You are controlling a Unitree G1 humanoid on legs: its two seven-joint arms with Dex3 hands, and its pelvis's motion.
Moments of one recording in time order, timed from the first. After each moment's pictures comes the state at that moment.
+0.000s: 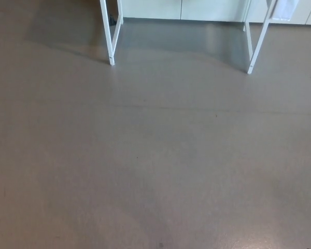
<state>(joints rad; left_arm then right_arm) 0.04 0.38 0.56 1.03 -0.12 0.05 -0.29 -0.12 -0.32 -0.42 1.10 0.09 0.03 0.19</state>
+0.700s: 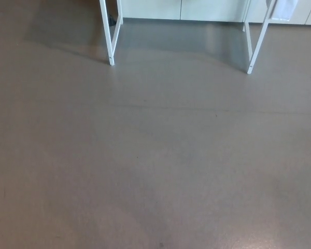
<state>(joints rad) 0.09 0.41 0.59 1.12 -0.25 -0.04 -0.47 -0.13 -0.34 -0.47 1.20 0.19 0.02 0.29</state>
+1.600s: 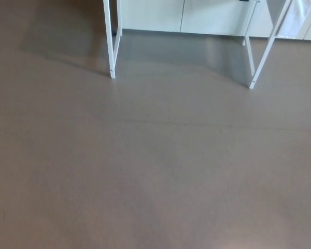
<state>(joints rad) 0.15 0.42 0.54 1.16 -0.27 -0.11 -0.50 -0.08 -0.35 -0.40 1.23 0.20 -0.01 0.34</state>
